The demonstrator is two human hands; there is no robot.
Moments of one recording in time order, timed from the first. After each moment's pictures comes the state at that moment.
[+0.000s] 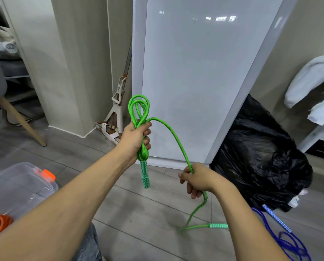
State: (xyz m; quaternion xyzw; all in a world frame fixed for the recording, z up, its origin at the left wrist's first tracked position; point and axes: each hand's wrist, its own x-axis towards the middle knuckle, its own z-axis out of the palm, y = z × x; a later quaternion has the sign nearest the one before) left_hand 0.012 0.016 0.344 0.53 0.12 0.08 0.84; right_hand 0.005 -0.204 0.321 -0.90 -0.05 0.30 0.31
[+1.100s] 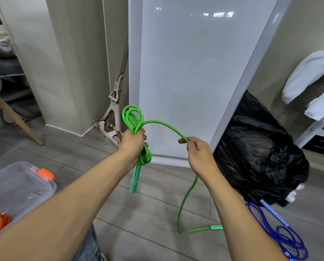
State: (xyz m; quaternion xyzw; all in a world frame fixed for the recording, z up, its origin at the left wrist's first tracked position) left_hand 0.017 0.006 0.322 0.58 0.22 0.11 0.78; right_hand 0.011 -0.188 0.329 -0.86 -0.06 -0.03 0.51
